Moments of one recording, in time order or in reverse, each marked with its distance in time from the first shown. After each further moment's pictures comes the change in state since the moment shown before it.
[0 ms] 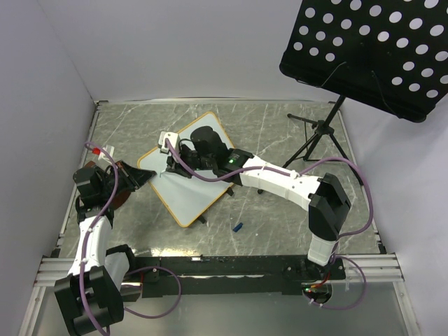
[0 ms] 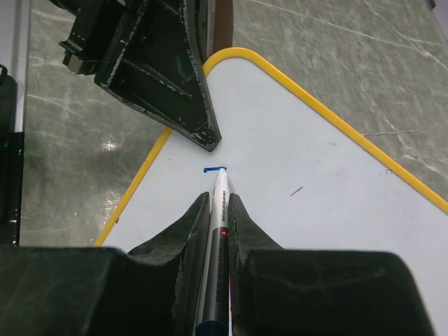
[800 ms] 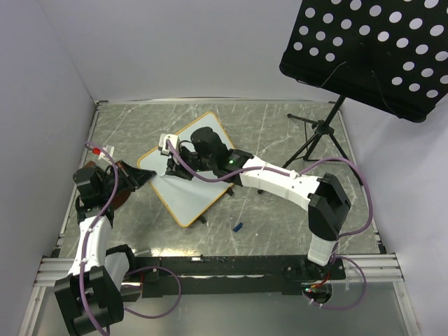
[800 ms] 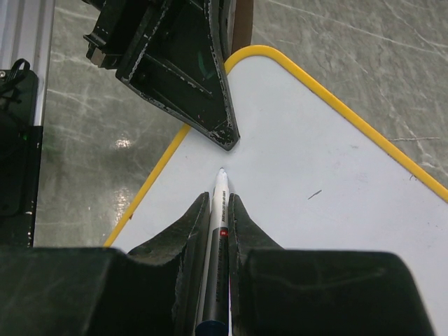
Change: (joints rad) left arm 0.000 0.000 0.000 0.001 0.000 0.000; right arm 0.001 -0.001 -0.014 0.002 -0.061 -0.001
